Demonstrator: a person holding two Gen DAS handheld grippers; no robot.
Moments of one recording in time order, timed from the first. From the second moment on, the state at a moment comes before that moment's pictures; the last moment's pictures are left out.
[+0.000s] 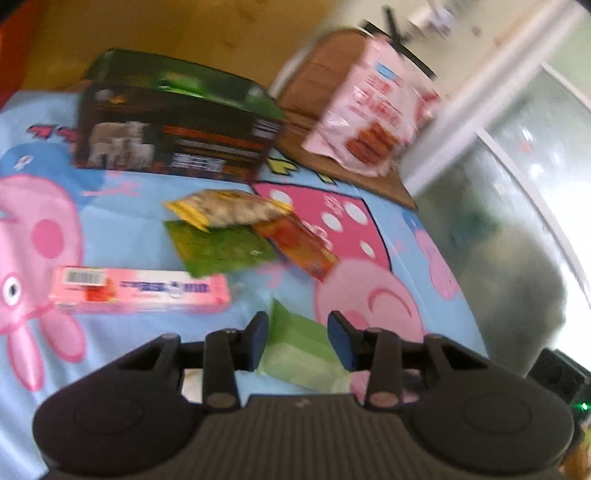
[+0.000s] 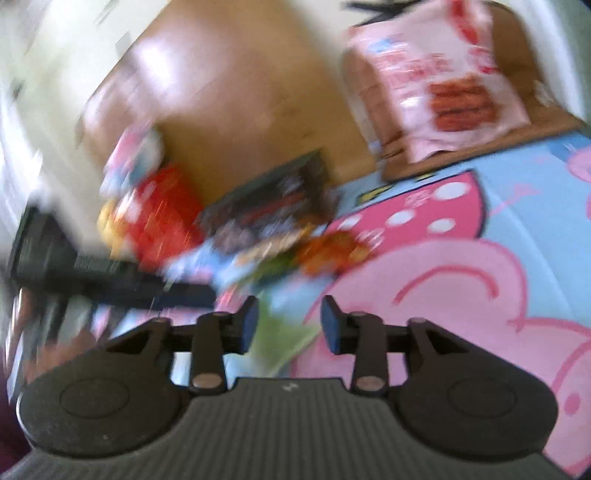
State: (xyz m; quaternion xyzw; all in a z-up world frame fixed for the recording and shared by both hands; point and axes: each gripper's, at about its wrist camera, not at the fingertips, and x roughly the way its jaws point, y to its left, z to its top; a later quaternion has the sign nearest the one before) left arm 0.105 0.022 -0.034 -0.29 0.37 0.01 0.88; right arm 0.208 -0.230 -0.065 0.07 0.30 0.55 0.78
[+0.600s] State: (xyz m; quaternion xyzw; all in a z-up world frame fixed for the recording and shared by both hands) left arm 0.101 -0.006 -0.045 -0.24 0.38 -0.01 0.89; right arm 0.173 -0.189 -0.079 -0.07 0.27 0.54 0.79
